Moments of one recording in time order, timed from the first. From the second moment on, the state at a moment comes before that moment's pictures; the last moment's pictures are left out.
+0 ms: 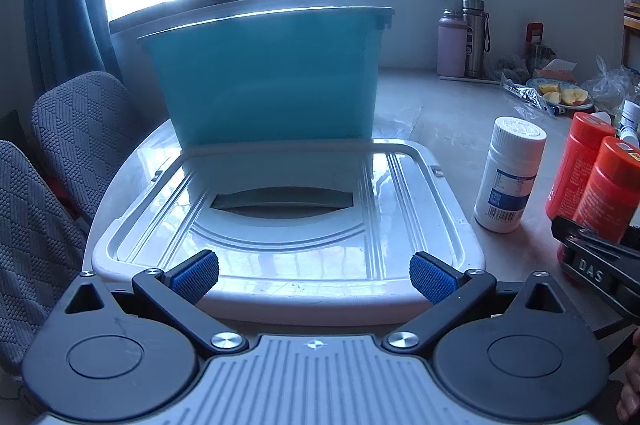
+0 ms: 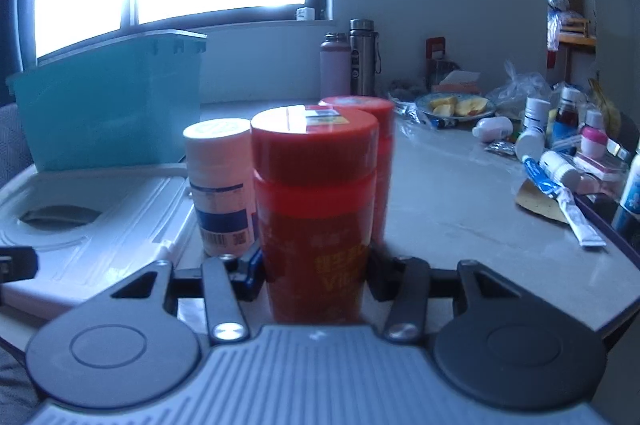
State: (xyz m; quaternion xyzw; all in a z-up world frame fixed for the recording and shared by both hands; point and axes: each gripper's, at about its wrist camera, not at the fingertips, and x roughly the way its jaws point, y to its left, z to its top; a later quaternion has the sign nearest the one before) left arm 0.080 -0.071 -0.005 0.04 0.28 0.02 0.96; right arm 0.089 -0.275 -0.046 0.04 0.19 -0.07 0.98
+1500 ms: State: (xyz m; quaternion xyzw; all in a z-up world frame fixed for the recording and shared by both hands) left arm 0.165 -0.185 -0.022 0.06 0.27 -0.13 0.95; right arm 0.052 -0.340 -0.025 0.04 0.19 -0.18 0.96
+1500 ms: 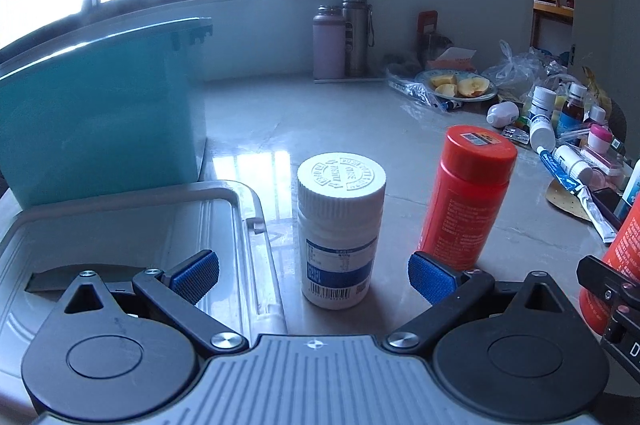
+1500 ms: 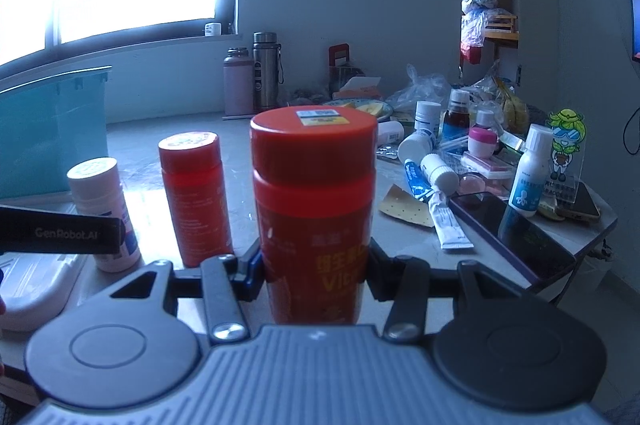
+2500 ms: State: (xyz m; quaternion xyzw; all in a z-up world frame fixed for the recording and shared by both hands) left arm 0.188 -0.193 0.003 0.07 0.28 -0.16 0.95; right arm 0.062 -0.337 -0.012 0.05 0.20 -0.20 0.96
